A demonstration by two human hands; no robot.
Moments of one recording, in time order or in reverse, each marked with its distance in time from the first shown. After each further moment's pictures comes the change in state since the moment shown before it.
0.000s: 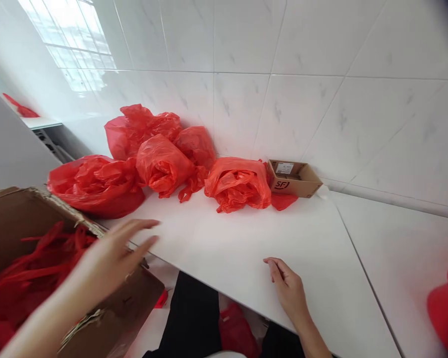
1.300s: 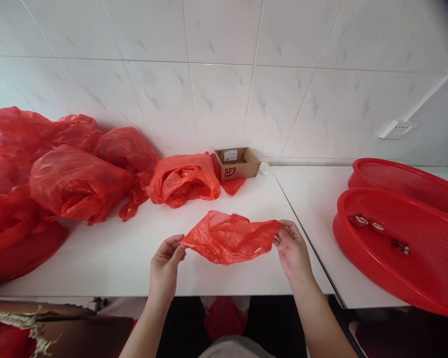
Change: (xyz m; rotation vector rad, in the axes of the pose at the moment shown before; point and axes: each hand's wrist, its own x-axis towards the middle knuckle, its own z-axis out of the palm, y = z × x) left_hand -0.017 0.032 0.201 -0.882 -0.249 -0.205; right_hand -0.005 -0.017 -0.083 0.890 0.427 -0.013
